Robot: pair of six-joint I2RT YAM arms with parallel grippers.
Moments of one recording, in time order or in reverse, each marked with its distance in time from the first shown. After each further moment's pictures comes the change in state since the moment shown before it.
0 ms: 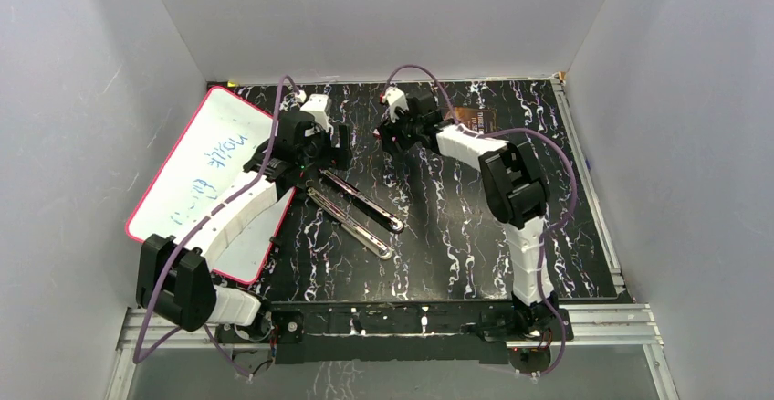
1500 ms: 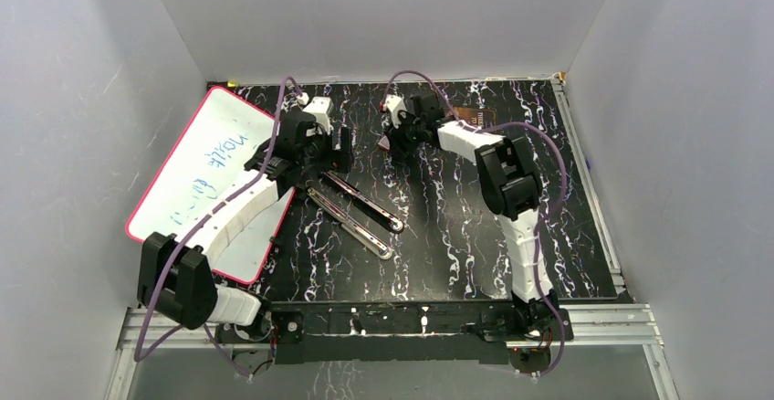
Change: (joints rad) left arm 0.000 -0.013 0.005 -0.047 0.034 -0.003; right arm -0.047 0.175 0.198 -0.130 -0.155 -0.211
